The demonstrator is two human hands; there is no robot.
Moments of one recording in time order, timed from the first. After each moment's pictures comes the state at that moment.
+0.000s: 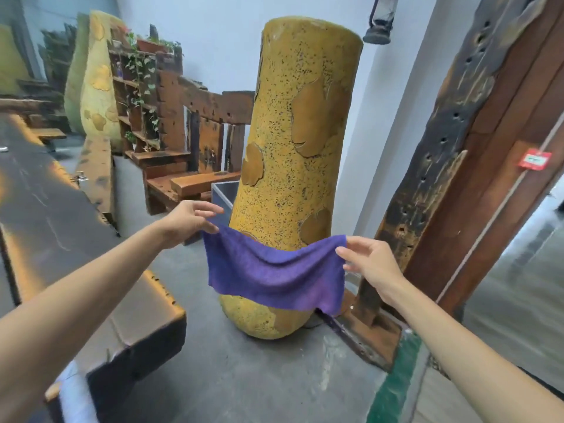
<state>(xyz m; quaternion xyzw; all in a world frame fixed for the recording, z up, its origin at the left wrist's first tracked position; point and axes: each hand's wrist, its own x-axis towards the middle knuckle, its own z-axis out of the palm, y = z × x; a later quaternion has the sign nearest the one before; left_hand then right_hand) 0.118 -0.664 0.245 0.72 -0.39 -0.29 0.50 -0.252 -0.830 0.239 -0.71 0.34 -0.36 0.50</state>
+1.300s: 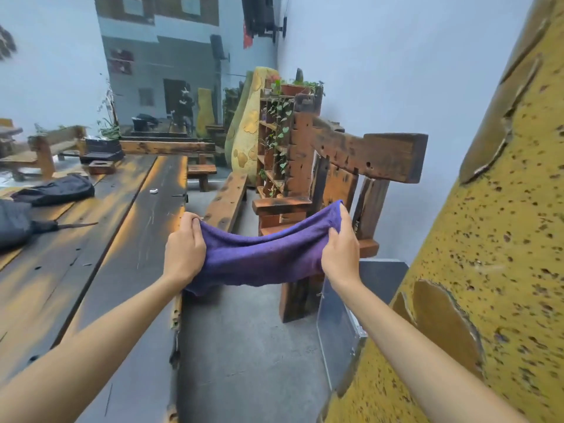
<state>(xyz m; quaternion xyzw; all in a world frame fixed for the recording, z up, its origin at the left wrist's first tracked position) 0.682 -0.909 0.231 0.83 -0.16 0.26 0.47 0.539 -1.164 0.261 -0.78 0.16 -0.40 0.45</state>
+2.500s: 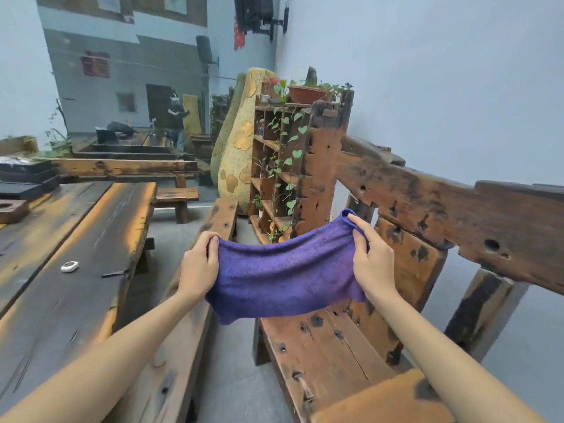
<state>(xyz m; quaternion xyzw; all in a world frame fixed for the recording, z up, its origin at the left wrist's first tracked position) 1.521 -1.221 0.210 0.80 -0.22 0.21 0.52 1.339 -1.491 0.271 -0.79 0.13 -0.45 0.39</state>
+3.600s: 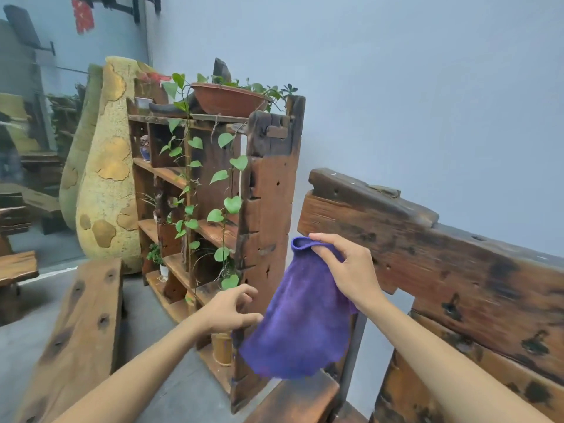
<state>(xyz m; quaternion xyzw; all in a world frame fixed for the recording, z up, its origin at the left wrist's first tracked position) 2.154 -1.653 0.226 0.77 -0.55 -0.17 0.29 1.918 -1.793 0.324 -0.82 0.16 -0.48 0.28</state>
